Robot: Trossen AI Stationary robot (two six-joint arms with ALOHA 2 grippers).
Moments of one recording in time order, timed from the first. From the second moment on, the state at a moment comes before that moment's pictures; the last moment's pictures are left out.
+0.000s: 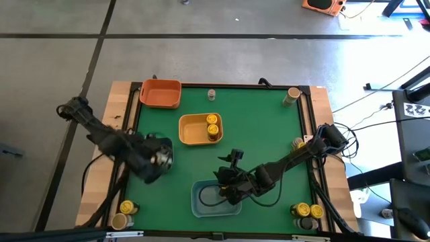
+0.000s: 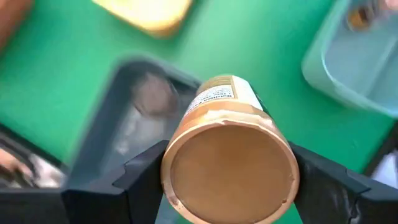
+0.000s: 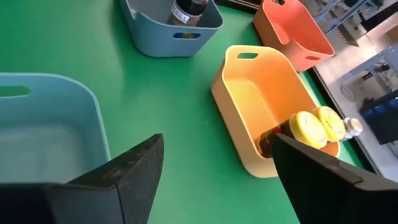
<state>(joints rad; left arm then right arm) -0.57 1.28 1.37 -1.45 -0.29 -1.17 0.51 1.90 1.51 -0.55 0.82 0.31</state>
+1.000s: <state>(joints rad) 0.55 1.31 1.36 -1.20 -0.35 -0.25 0.48 1.79 1.51 -1.22 0.79 0.78</state>
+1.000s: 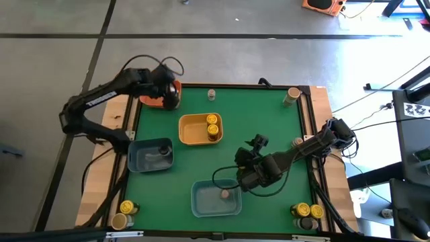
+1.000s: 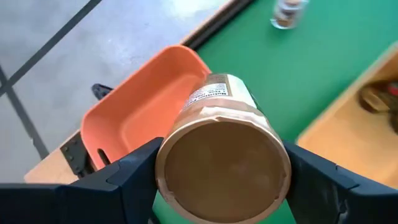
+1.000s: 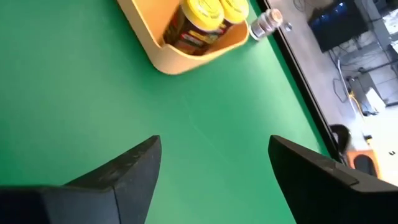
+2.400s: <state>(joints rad) 0.86 1.75 1.35 -0.94 -0.31 -0.08 0.46 1.79 1.51 -1.24 0.90 0.61</state>
